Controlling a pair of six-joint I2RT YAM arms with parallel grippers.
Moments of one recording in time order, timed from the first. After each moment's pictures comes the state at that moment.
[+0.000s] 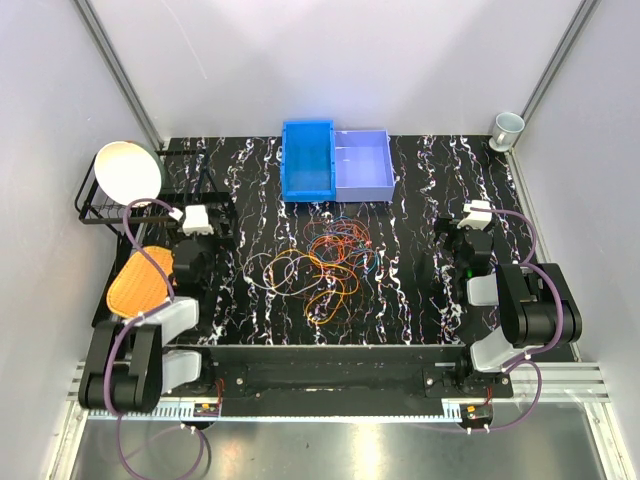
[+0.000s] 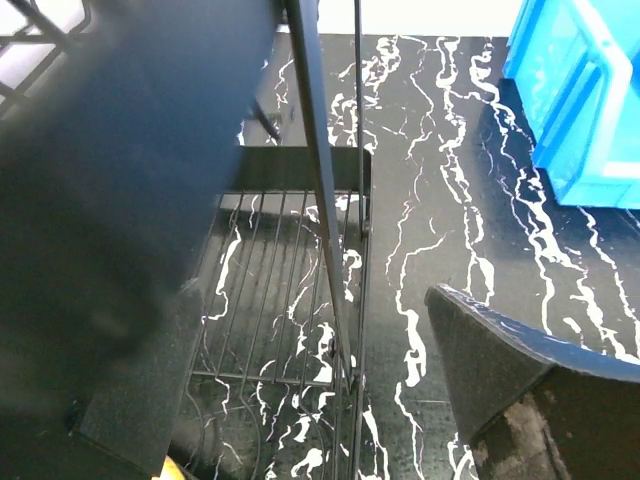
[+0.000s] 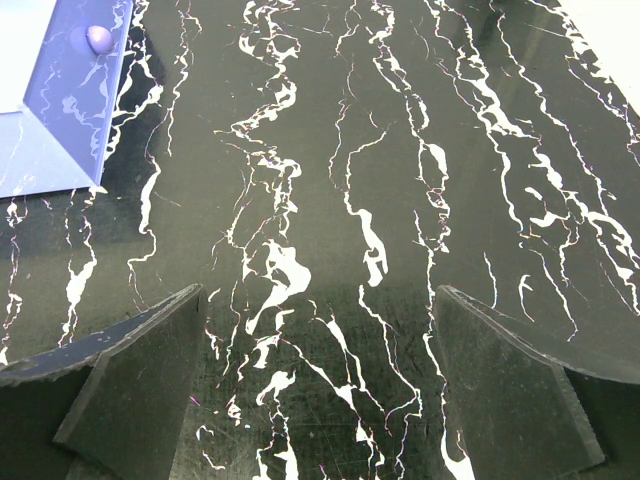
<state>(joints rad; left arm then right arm) -0.06 1.20 0.24 0.87 -0.14 0.01 0.01 1.56 0.33 1.05 0.11 0.06</state>
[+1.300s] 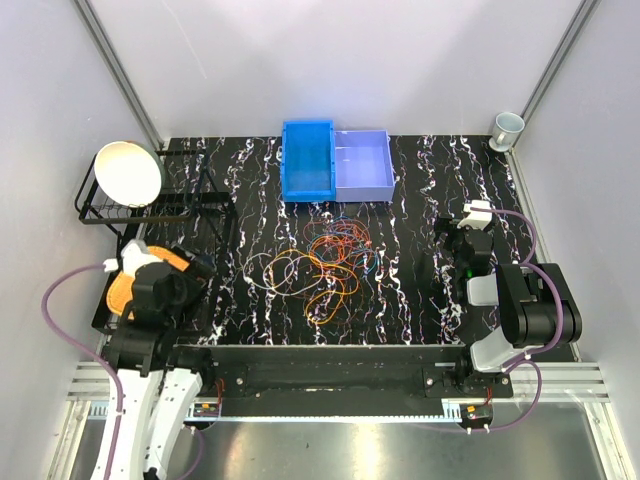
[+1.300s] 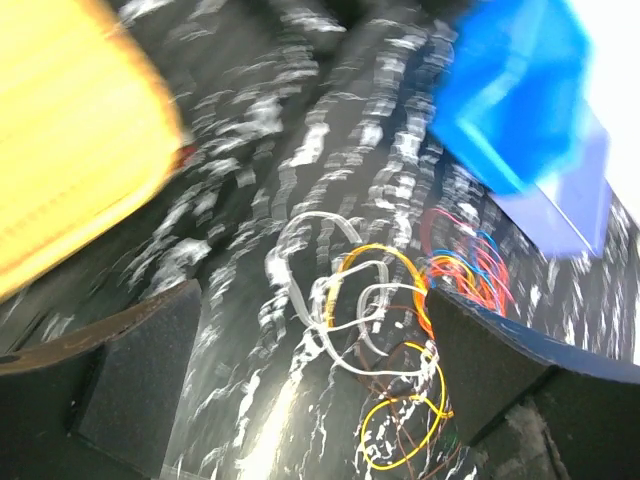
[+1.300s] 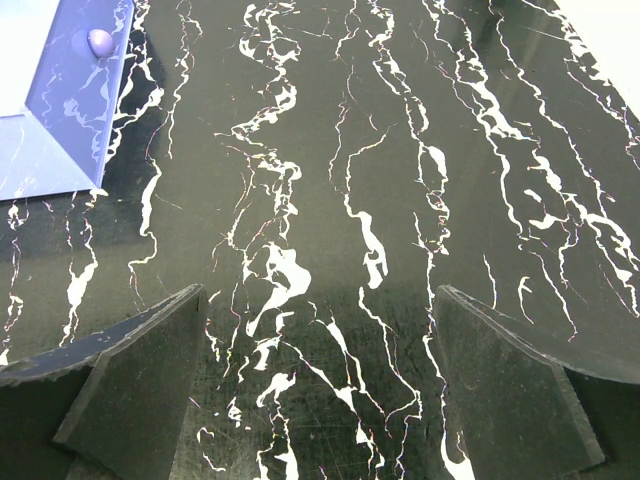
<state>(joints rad) -0.11 0.40 0.67 -0.76 -0.20 -0.80 0.01 1.56 0.33 1.06 0.11 0.06</state>
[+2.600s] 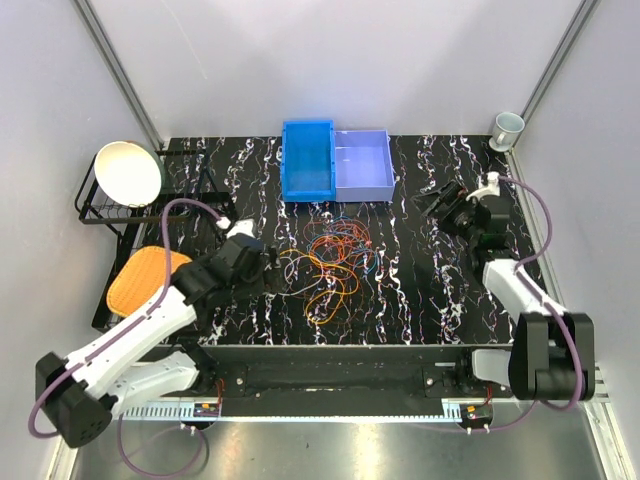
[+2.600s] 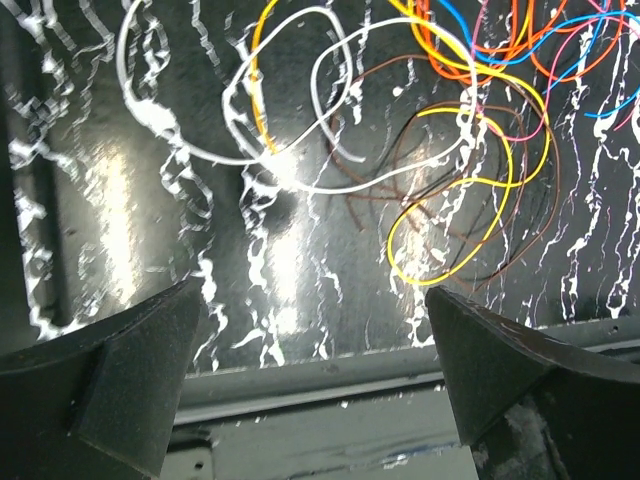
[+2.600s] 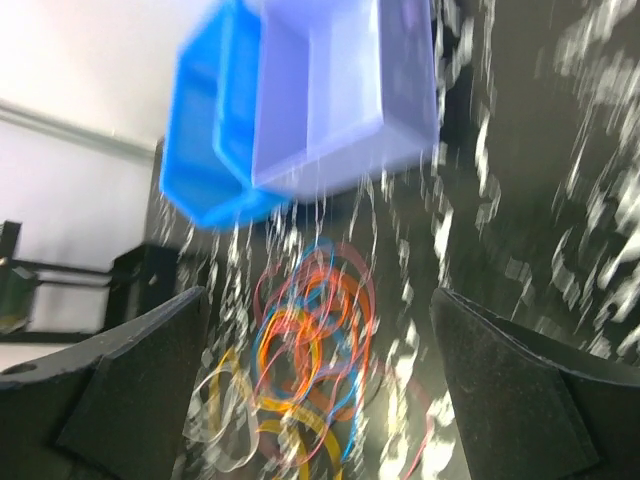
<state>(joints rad) -0.69 0.93 0.80 -0.79 -0.20 -0.74 -0.01 1.22 0.63 0.36 -0.35 0.71</state>
